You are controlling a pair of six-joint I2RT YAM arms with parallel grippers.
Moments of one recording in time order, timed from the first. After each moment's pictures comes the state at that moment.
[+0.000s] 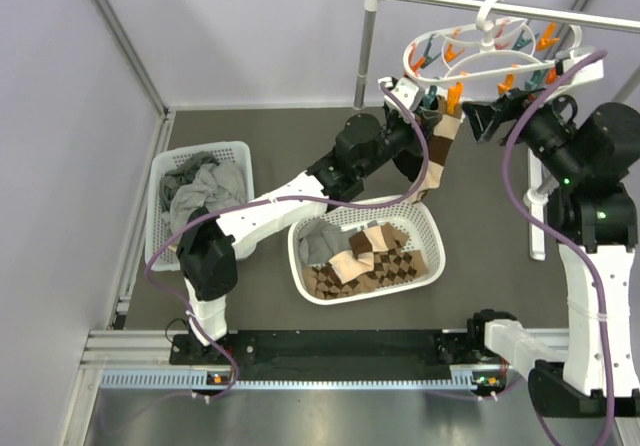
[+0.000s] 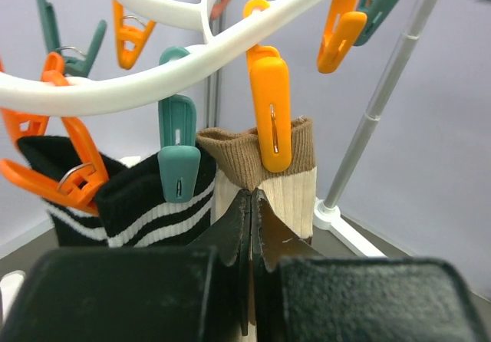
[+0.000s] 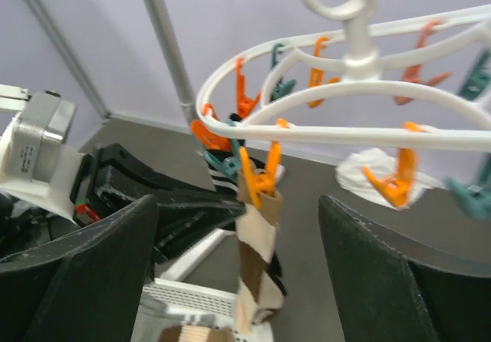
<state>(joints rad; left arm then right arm) -0.94 1.87 1.70 0.37 -0.02 -0.13 0.02 1.00 1.49 -0.43 -0.42 0.16</state>
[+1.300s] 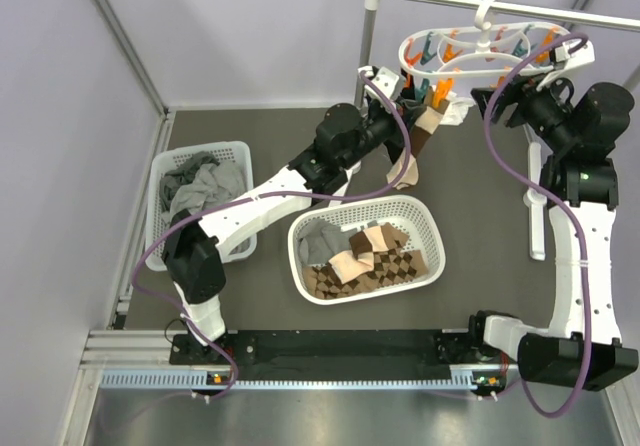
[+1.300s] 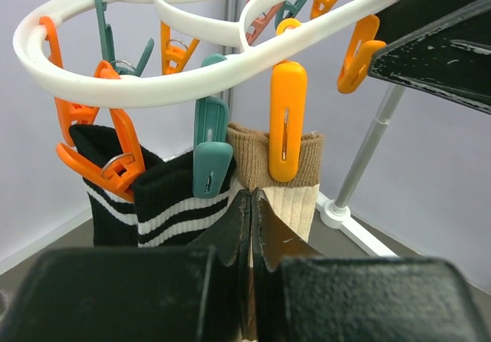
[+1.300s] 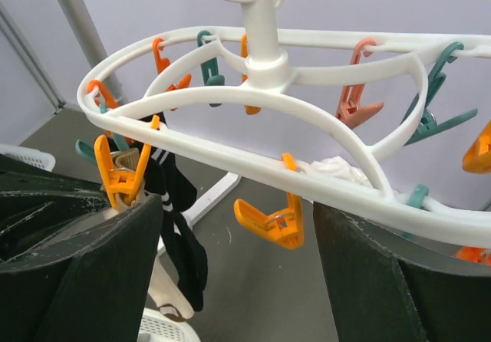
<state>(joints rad) -0.87 1.80 1.67 0.34 0.03 -0.13 -0.15 1.13 1.43 -0.24 -0.55 0.06</state>
